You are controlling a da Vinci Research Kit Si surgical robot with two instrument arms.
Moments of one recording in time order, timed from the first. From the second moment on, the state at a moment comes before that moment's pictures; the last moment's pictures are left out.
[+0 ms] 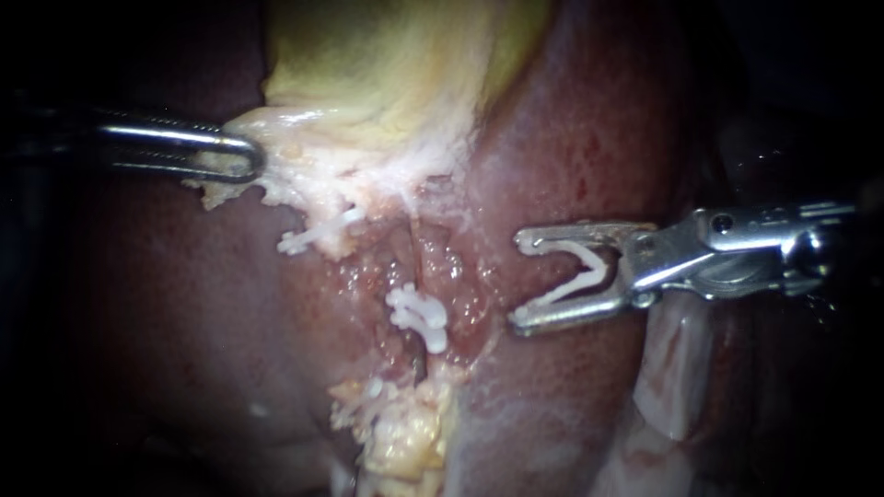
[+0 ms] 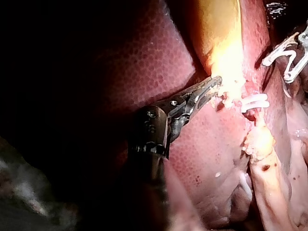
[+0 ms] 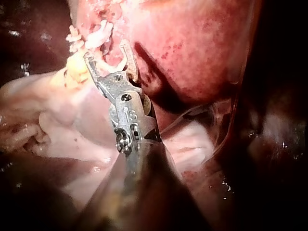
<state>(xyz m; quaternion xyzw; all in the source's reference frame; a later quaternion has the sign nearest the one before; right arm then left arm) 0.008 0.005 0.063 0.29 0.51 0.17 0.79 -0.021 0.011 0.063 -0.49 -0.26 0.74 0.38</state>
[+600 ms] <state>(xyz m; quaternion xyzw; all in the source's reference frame) 0.015 0.006 0.069 0.33 0.54 0.26 0.73 -0.021 0.011 0.063 -0.49 -0.26 0.74 0.38</state>
